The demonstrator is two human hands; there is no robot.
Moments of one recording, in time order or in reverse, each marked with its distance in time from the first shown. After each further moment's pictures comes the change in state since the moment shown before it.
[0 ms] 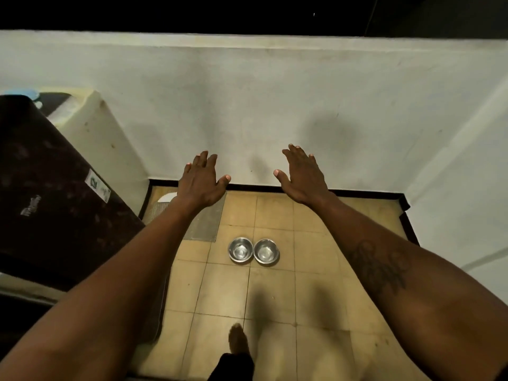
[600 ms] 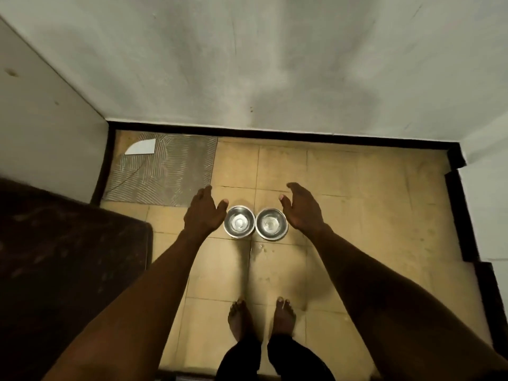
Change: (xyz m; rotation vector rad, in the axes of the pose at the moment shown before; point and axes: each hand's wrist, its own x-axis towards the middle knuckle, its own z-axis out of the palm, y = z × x) left_hand 0.156 -0.130 0.369 -0.300 -0.361 -0.408; right_hand 0.097 0.164 0.374 0.212 -0.346 0.418
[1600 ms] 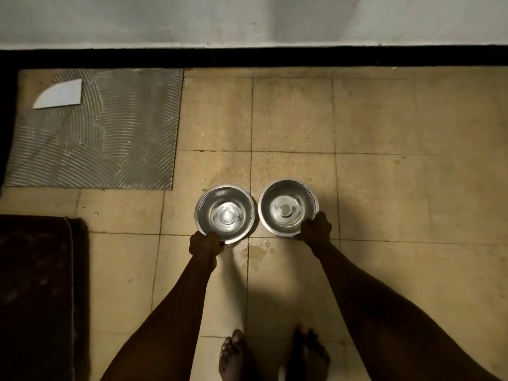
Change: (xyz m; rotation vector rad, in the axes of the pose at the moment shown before) left_hand 0.199 -0.203 0.389 -0.831 0.009 -0.858; right_hand 0.149 0.295 0.382 0.549 0.001 0.741
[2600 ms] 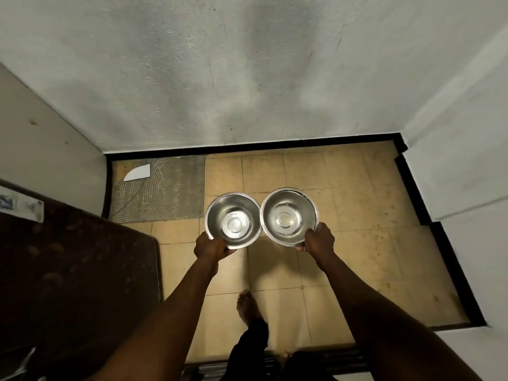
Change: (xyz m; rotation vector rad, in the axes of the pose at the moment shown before) left_hand -0.548 0.099 -0.288 -0.082 -0.229 0.267; right_hand -0.570 -0.161 -0.299 0.309 0.120 -0.104
